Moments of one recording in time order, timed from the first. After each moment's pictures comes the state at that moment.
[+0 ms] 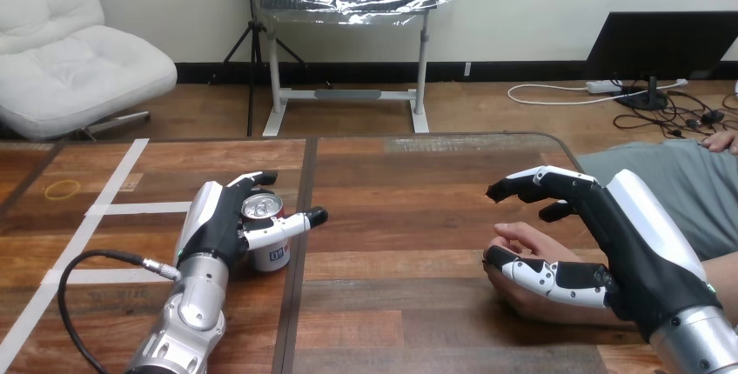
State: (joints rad) left arm -0.52 0.22 -0.12 1.01 0.28 -0.17 0.17; right arm 0.27 -0.36 -0.05 -0.50 -0.39 0.04 0.25
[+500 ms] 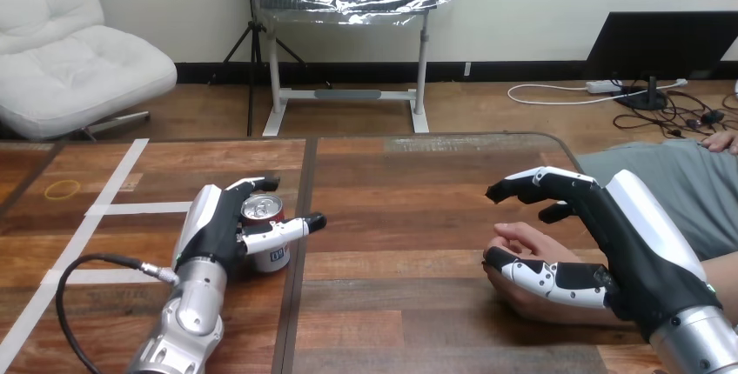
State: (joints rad) left arm -0.51 0.23 -0.12 1.01 0.29 -0.19 0.17; right arm 0.27 -0.36 -0.05 -0.51 -0.39 0.05 0.26
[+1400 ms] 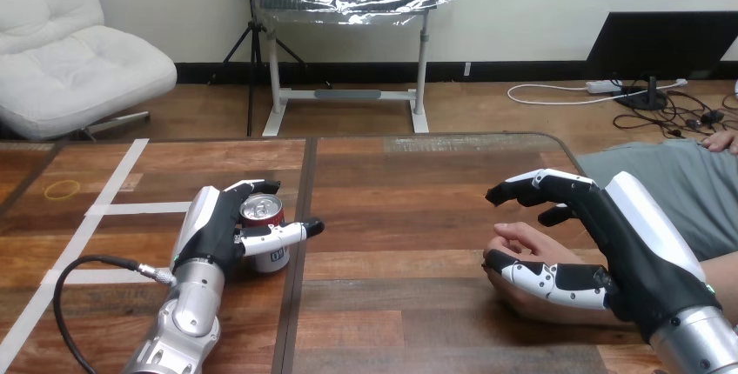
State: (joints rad) left arm -0.51 0.23 -0.11 1.01 0.28 -0.19 0.16; right arm 0.27 -0.36 -0.05 -0.51 -0.39 0.07 0.27
